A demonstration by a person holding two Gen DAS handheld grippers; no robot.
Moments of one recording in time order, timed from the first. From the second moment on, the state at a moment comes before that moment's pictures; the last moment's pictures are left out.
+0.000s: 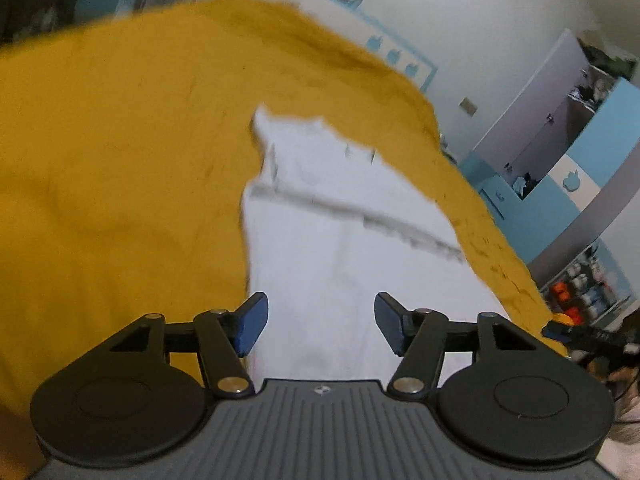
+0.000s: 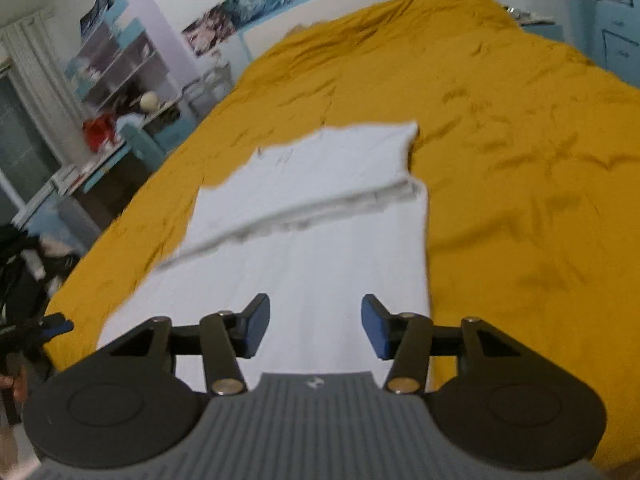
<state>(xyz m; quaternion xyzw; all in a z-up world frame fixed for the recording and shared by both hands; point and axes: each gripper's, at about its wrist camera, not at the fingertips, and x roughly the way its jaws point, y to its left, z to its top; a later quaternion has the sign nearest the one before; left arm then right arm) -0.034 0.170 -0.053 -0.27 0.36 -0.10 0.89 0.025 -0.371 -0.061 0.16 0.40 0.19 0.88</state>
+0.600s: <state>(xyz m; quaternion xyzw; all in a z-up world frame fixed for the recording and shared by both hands) -0.019 0.201 -0.154 -0.44 0.37 -0.18 0.80 -0.003 -0.414 -0.144 0.29 0.47 0.22 0.80</state>
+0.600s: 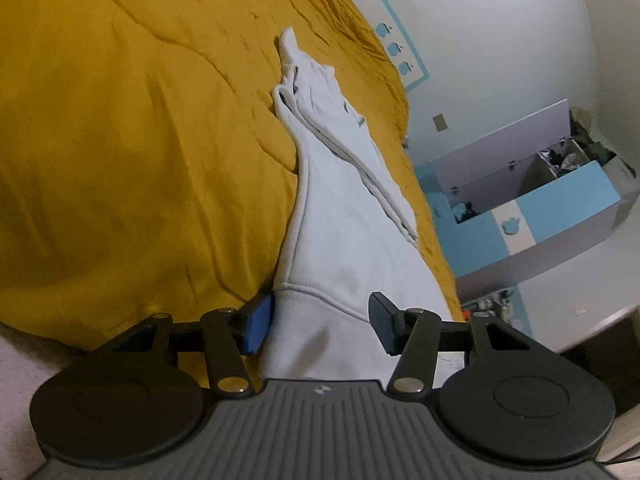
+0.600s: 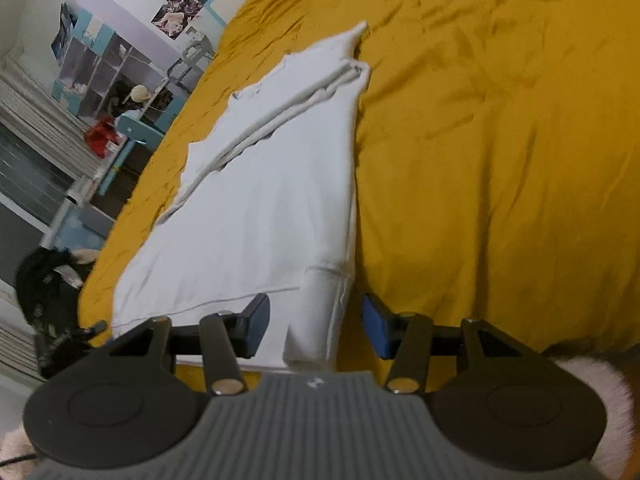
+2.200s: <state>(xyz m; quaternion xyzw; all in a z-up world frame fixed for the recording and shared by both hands) 0.184 0.195 -0.100 -0.51 0.30 -0.22 0.78 0.181 -0.408 -0.080 0.45 0.33 0.24 0.79</state>
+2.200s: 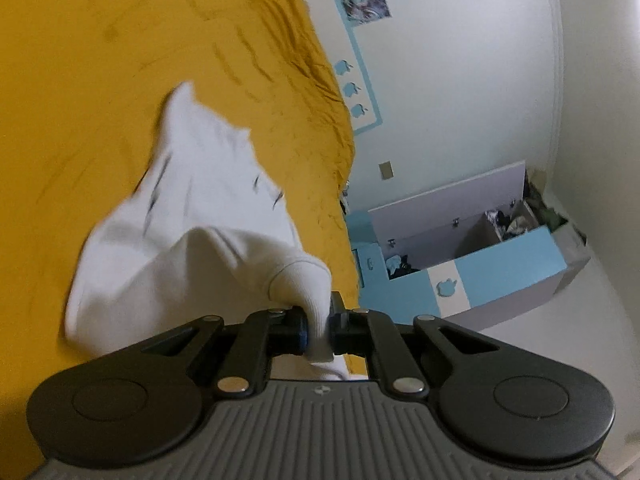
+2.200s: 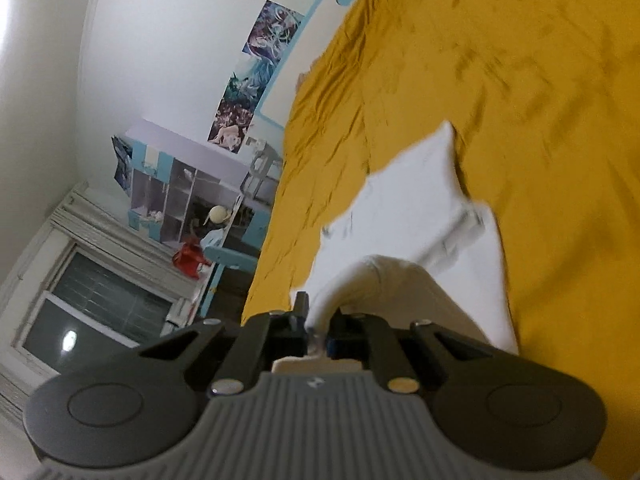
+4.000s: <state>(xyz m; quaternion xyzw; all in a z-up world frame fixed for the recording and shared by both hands) 0.254 0.180 -0.136 -0.26 0.43 -0.11 0.86 0.268 -0.346 -0.139 0.15 0.42 0.12 0.89</state>
